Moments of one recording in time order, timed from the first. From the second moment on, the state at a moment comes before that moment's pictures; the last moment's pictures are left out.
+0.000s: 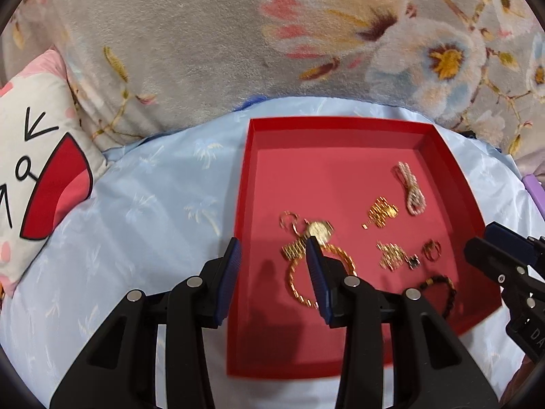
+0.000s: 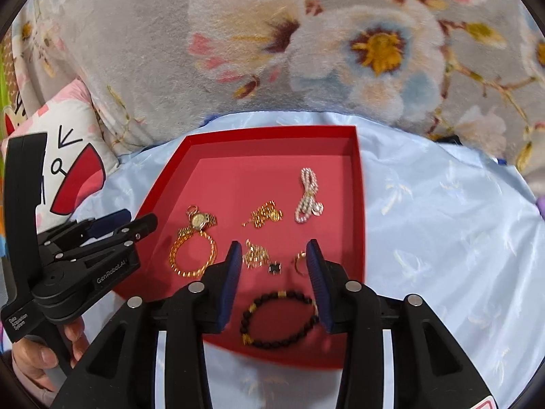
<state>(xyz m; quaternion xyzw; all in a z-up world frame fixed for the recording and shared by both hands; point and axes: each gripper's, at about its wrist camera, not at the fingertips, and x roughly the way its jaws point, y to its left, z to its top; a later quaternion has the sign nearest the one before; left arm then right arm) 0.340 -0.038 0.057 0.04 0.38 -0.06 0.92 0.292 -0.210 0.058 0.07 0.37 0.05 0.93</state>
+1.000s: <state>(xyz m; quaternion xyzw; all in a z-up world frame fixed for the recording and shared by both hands) 0.275 -0.036 0.039 0.04 0.38 -0.04 0.92 0.228 -0.225 0.042 0.10 0.37 0.03 0.92</state>
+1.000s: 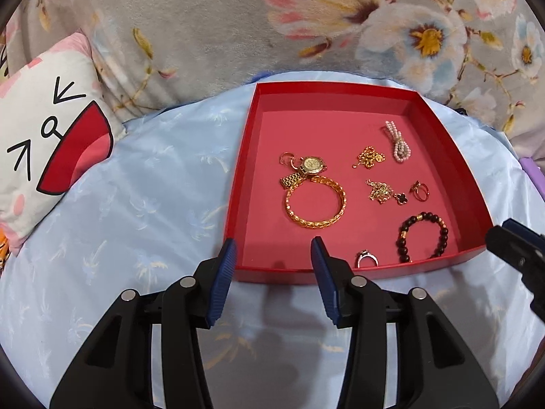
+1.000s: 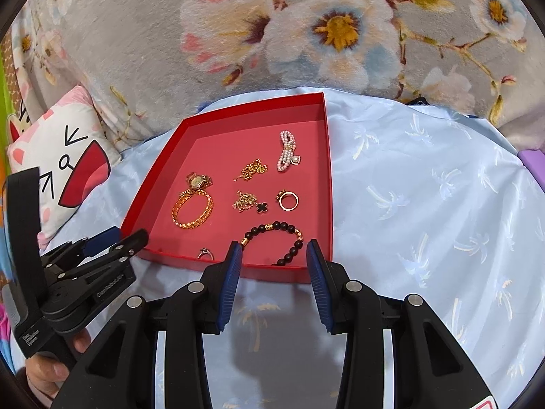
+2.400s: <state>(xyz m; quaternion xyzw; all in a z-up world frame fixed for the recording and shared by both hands) 0.249 -0.055 0.061 0.07 0.36 -0.02 0.93 0.223 -0.204 0.038 0.05 0.38 0.00 0.92</state>
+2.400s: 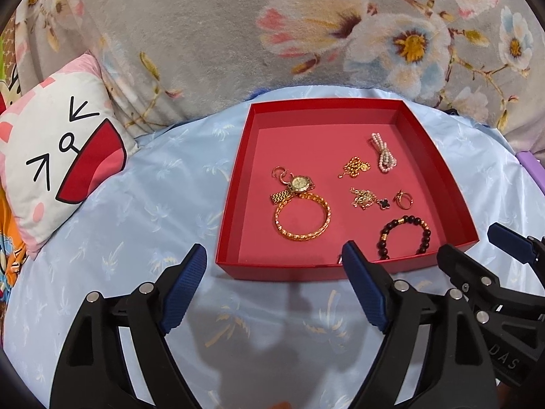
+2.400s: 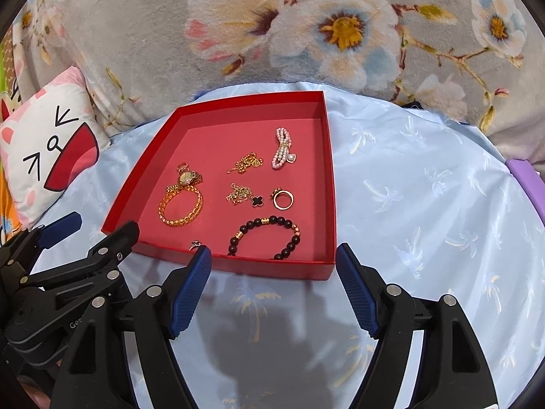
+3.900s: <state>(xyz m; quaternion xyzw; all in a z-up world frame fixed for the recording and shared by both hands) 0.250 -0.049 0.061 0.06 0.37 -0.01 0.93 0.222 -0.199 0.038 0.04 0.37 0.00 0.93</state>
